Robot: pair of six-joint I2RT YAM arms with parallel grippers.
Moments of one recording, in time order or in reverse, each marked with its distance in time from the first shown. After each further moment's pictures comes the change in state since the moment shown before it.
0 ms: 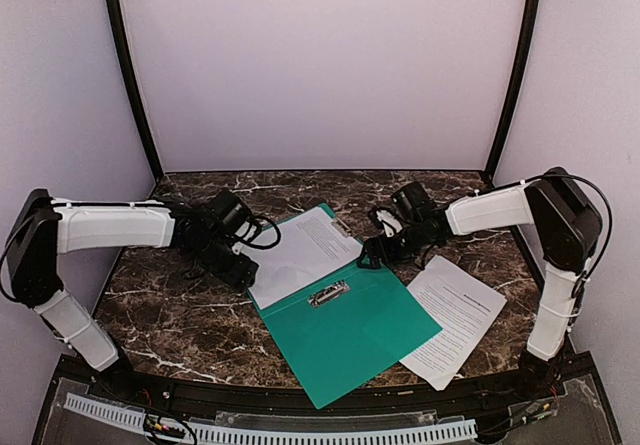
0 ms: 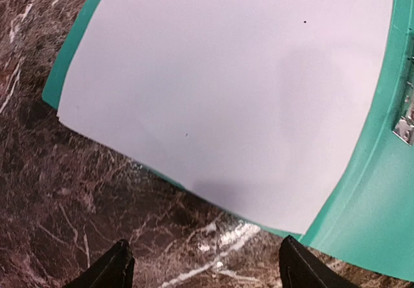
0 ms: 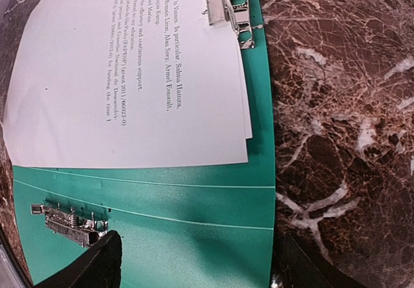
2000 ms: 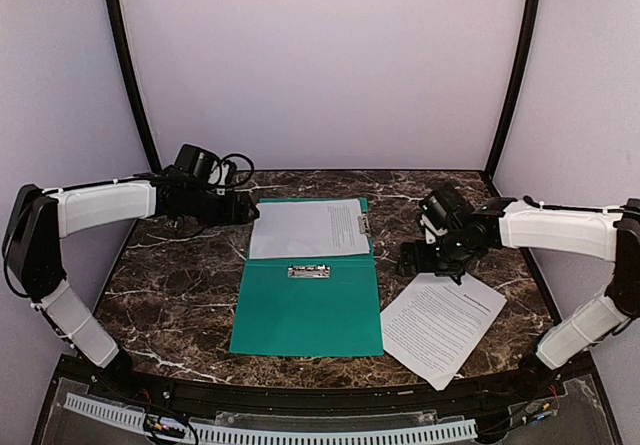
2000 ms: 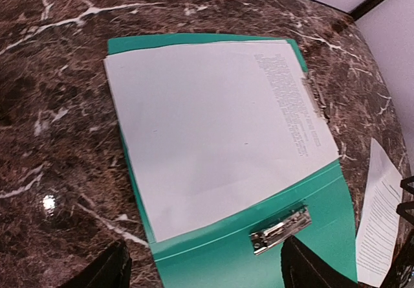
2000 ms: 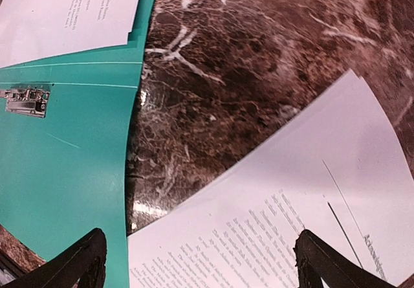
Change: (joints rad) left arm 0.275 -0.028 0.076 0.306 0.311 -0.221; right arm 0.075 -0.415 -0.170 -0.342 0.358 0.288
